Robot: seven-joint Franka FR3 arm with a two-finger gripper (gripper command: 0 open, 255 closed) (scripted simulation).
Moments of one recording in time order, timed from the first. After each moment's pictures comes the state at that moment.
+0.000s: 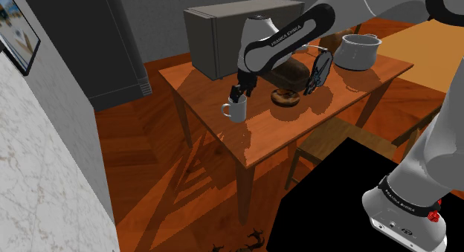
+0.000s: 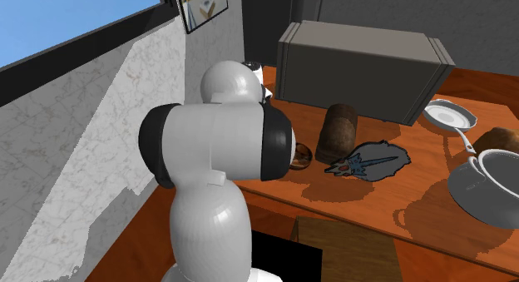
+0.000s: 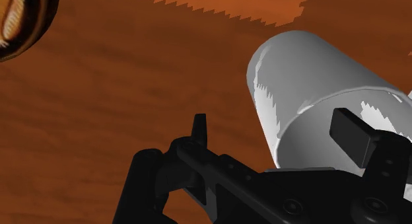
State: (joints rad) arm 0.14 0.23 0.06 -2.04 0.01 2.44 0.00
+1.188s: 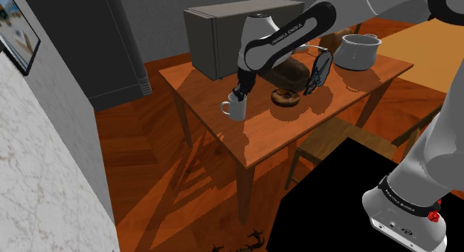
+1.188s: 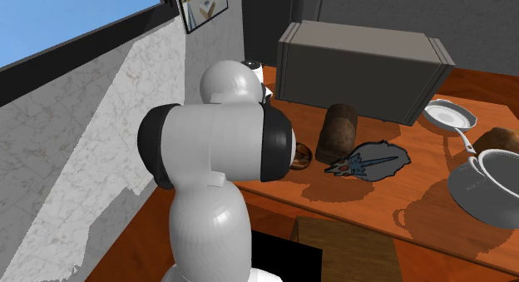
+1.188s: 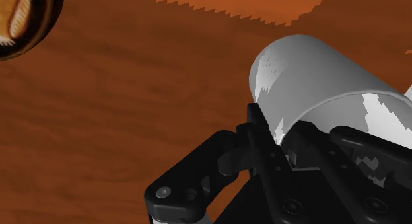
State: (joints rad) arm 0.14 0.22 0.06 -2.04 0.01 2.43 0.00
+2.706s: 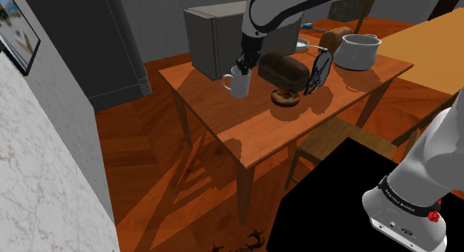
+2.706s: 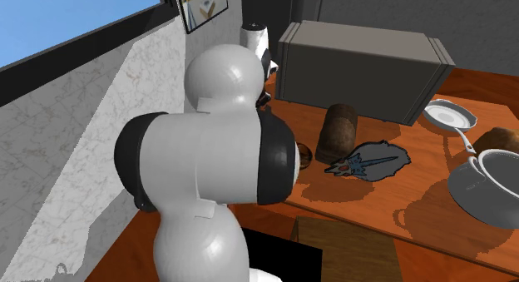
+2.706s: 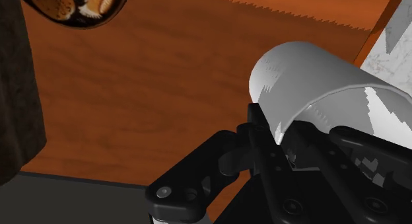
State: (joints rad) arm 0.12 0.08 0.05 -1.91 0.03 2.16 -0.03
